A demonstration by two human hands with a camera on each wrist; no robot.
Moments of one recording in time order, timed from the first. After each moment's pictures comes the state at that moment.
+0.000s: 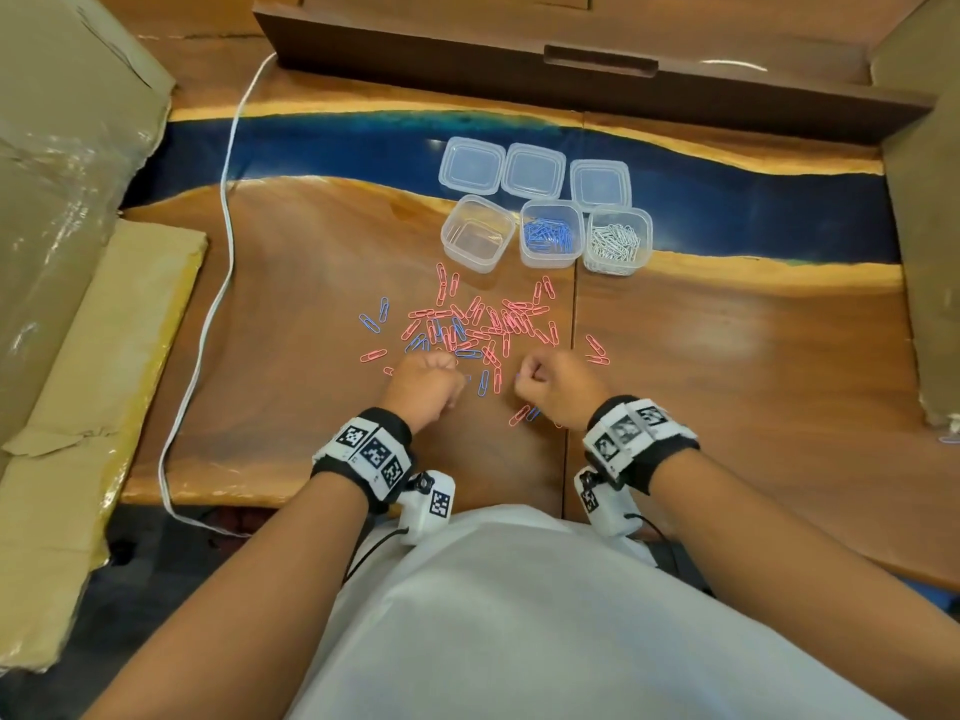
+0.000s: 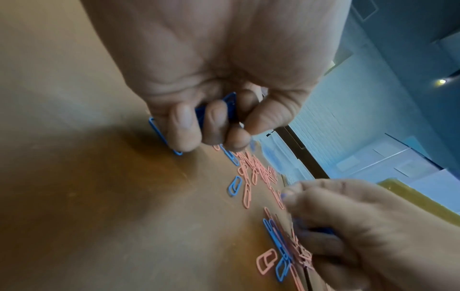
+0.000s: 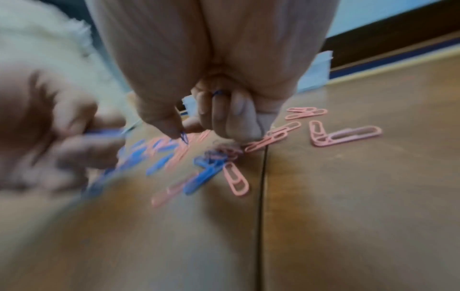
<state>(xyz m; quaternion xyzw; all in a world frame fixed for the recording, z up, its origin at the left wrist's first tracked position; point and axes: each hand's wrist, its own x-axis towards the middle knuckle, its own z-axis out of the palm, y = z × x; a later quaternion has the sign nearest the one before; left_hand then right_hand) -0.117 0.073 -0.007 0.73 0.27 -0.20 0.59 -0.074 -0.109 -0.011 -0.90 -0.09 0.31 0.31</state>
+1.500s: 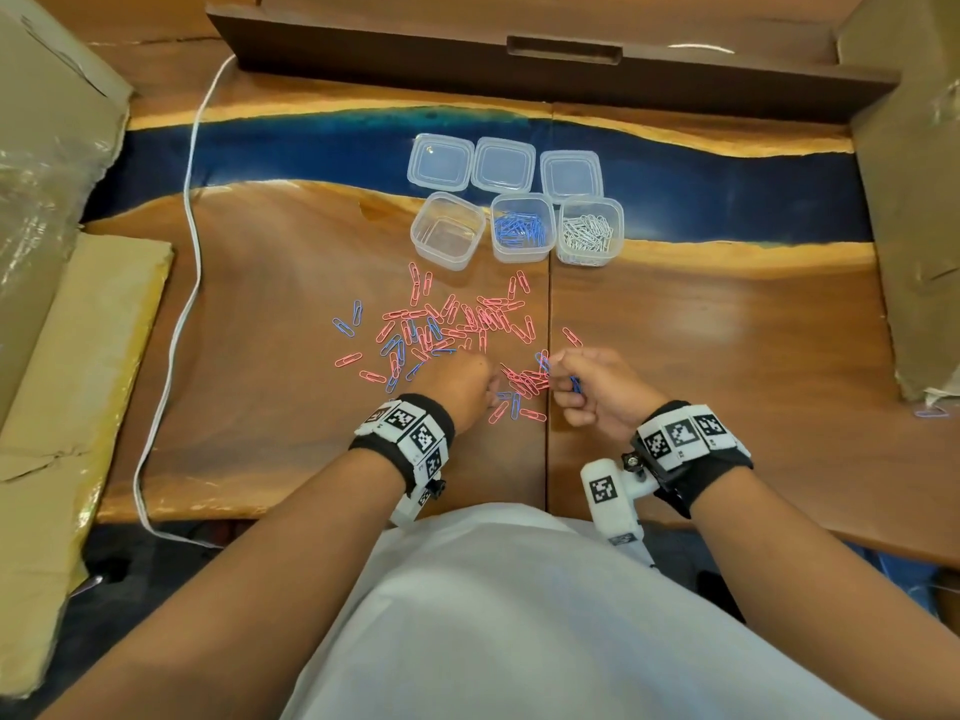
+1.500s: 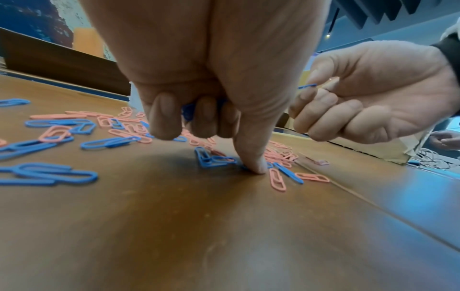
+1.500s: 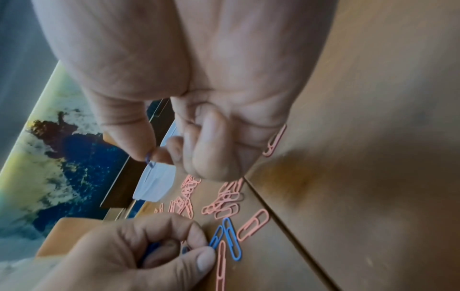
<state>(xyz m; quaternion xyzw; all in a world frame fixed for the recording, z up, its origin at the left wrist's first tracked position) -0.095 0.028 -0.004 0.94 -0.07 -0.28 0.19 -0.078 -0.162 0.005 -0.62 0.18 0.38 0.66</state>
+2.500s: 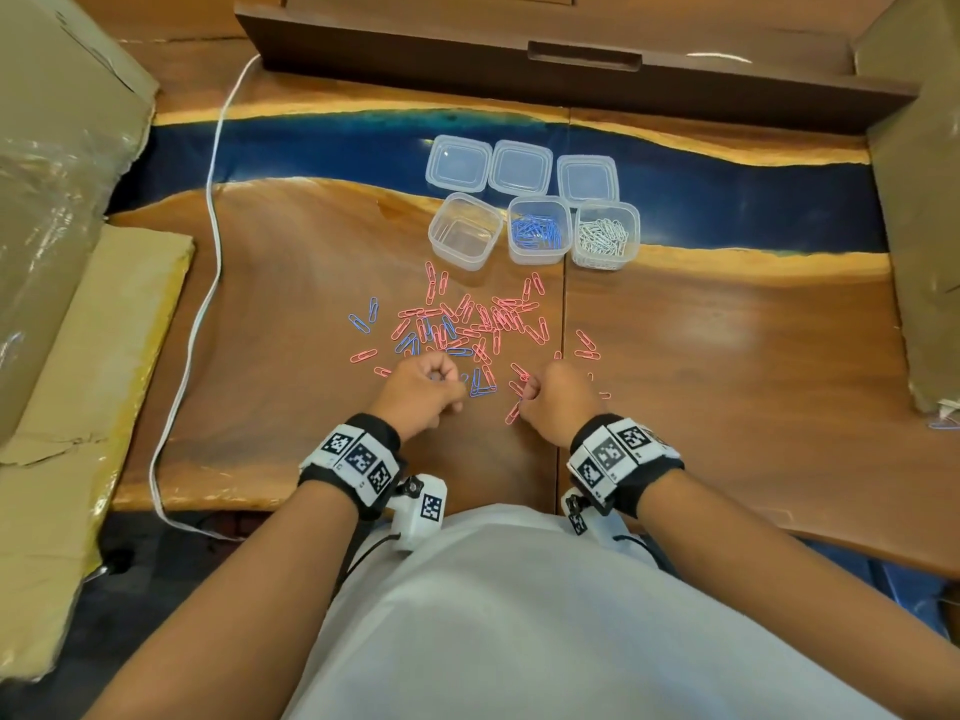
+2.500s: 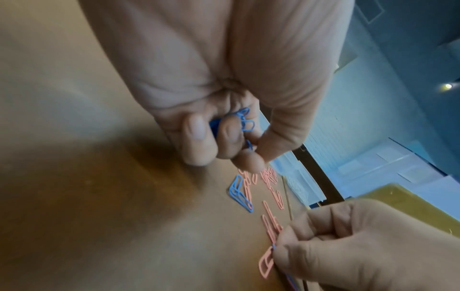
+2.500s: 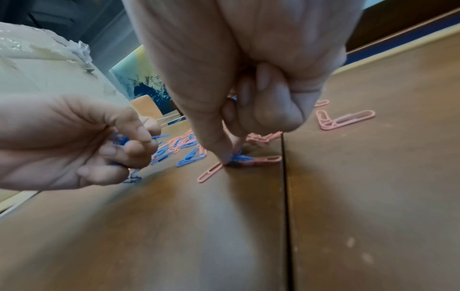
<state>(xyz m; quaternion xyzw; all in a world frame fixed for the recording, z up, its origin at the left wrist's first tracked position) -0.125 0.072 -0.011 0.72 0.23 -0.24 0.61 -0.091 -0.112 -0.023 -0.93 -0.03 0.30 0.20</state>
